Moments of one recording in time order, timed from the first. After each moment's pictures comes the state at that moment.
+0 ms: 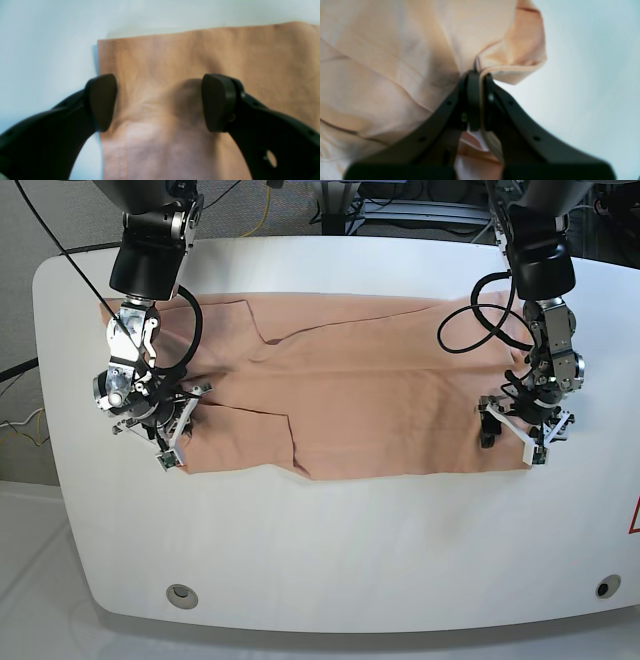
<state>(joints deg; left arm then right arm) -12.9 -12.5 -17.5 58.0 0.4 -26.3 18.5 13.5 8.5 16.5 73.4 -4.6 37.6 -48.3</state>
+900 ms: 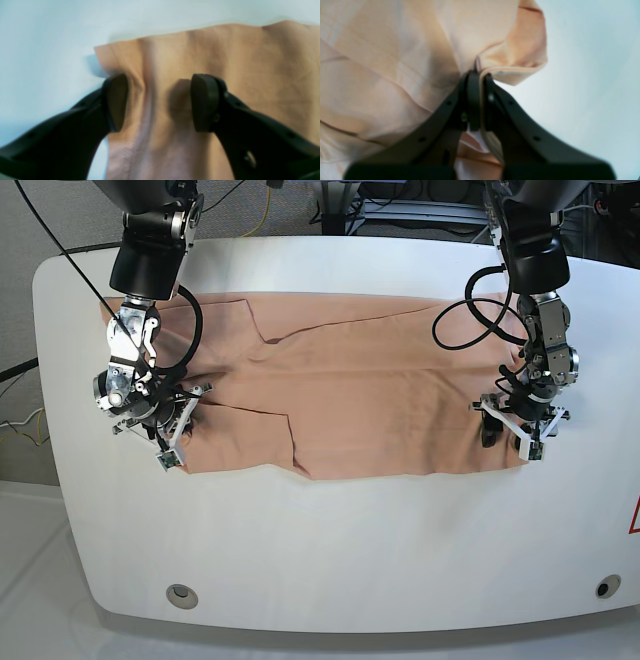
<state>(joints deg) -11.3 -11.3 -17.5 58.6 0.1 -26.2 16.6 13.5 8.5 16.5 73.4 -4.6 37.6 -48.2</state>
